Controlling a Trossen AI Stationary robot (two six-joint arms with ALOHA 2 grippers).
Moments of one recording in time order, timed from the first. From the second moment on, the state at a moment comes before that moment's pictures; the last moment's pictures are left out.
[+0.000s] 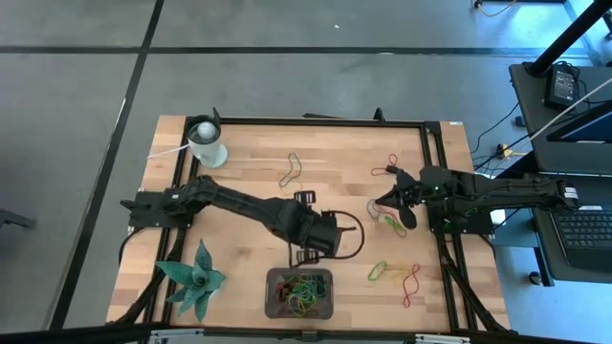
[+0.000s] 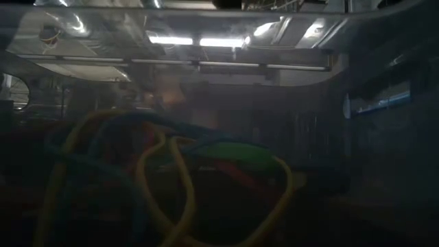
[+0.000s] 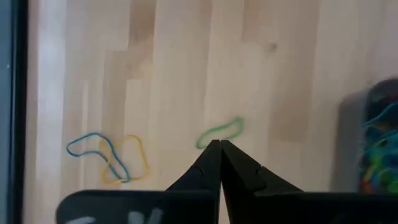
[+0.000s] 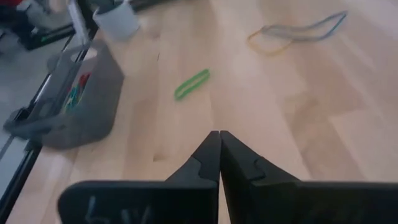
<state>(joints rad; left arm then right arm) -0.31 2.19 2.31 -1.45 -0.39 -0.32 -0.08 0.53 0.31 -0.23 -0.13 0.26</state>
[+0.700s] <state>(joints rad) -0.09 1.46 1.12 -0.68 -0.21 -0.23 -0.08 0.62 0.31 -0.06 0.07 0.45</state>
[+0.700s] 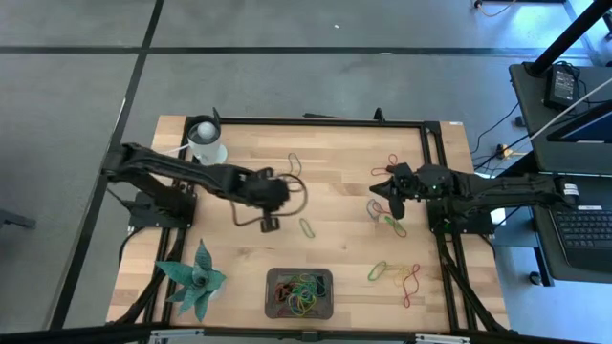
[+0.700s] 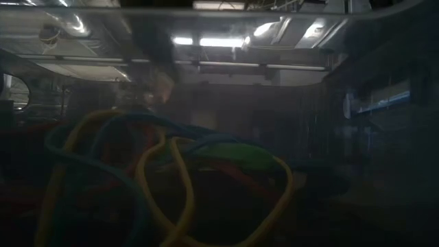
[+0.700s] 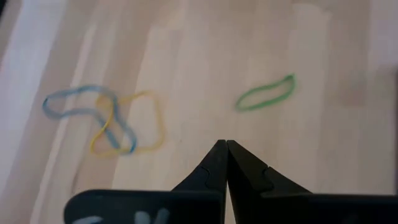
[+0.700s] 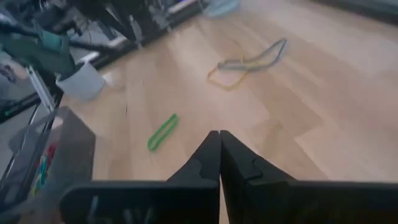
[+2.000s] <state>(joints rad) 0.08 0.91 0.60 -0.36 -0.10 -0.18 -0.55 1.52 1.14 -1.11 0.23 0.47</state>
